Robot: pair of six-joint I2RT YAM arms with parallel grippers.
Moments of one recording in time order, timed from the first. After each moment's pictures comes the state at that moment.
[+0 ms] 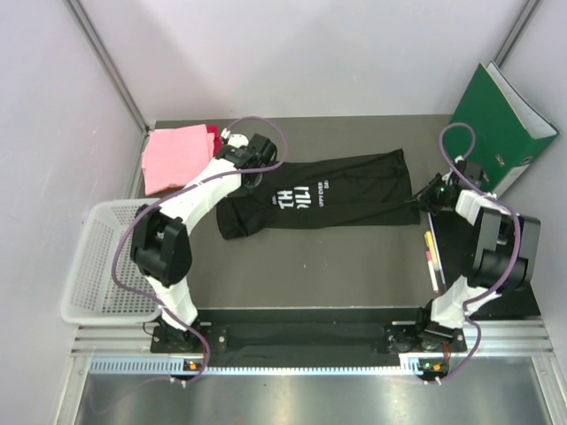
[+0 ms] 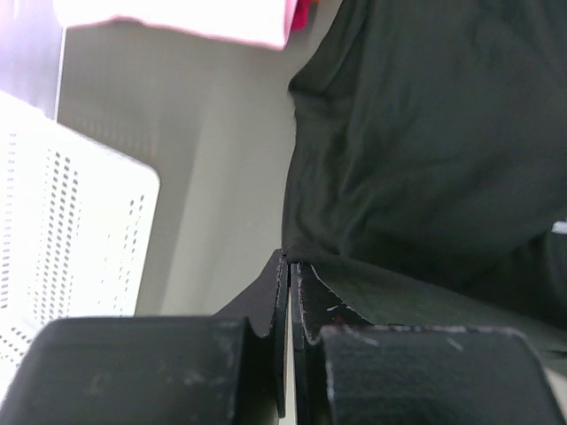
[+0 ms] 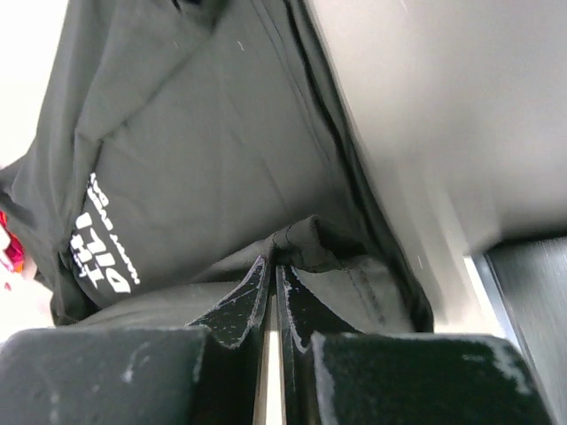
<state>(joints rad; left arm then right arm) -0.51 1.79 1.56 -1.02 -0.72 -0.64 -0.27 1.65 0.94 -0.20 -0.45 0.55</state>
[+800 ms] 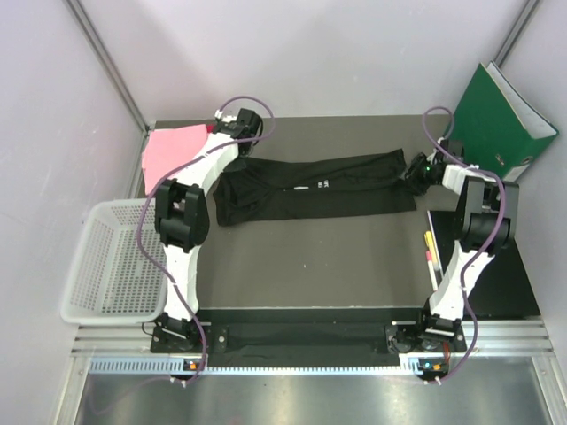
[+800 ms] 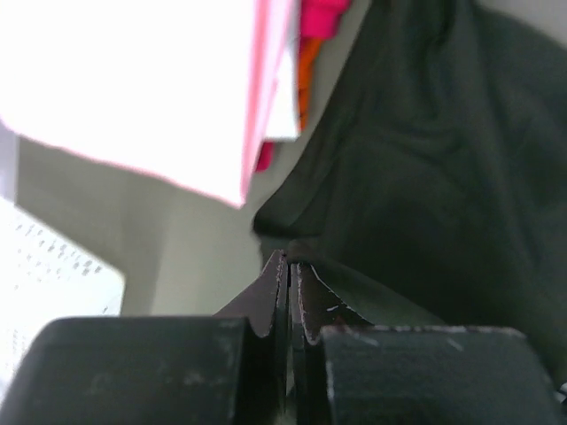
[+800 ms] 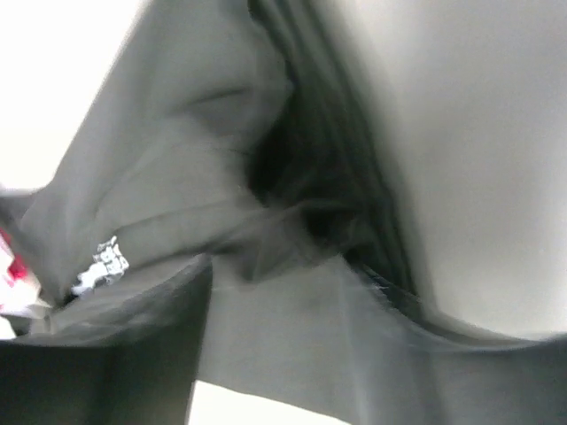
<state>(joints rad) -0.32 2.16 1.96 -0.99 -0.63 -0.50 -0.18 2.01 1.31 -0.23 -0.42 0.53</state>
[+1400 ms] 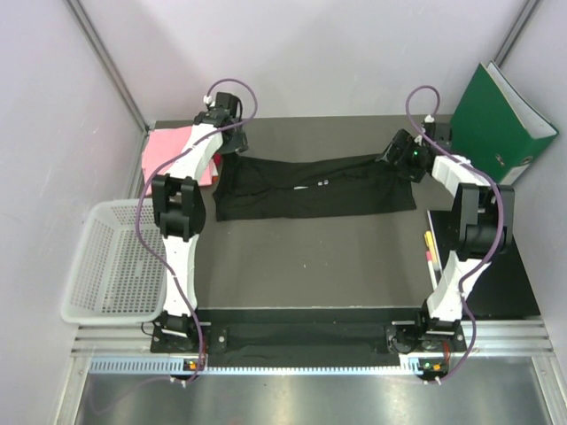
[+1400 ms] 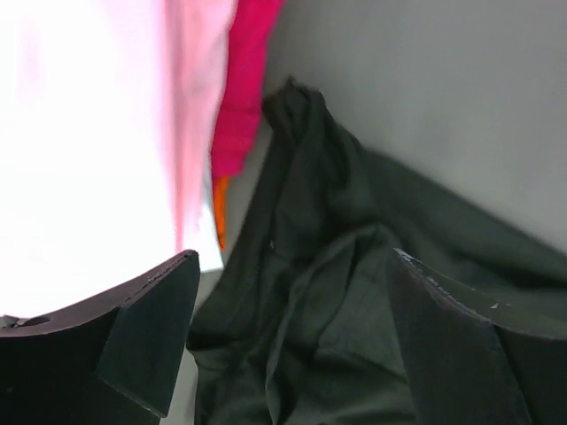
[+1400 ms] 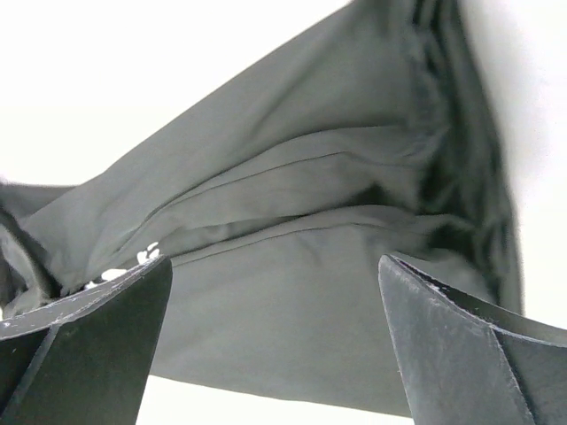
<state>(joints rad) -0.20 2.32 2.22 -0.85 -0.33 -0.40 -0.08 1.93 1.38 -0.25 -0.33 0.50</state>
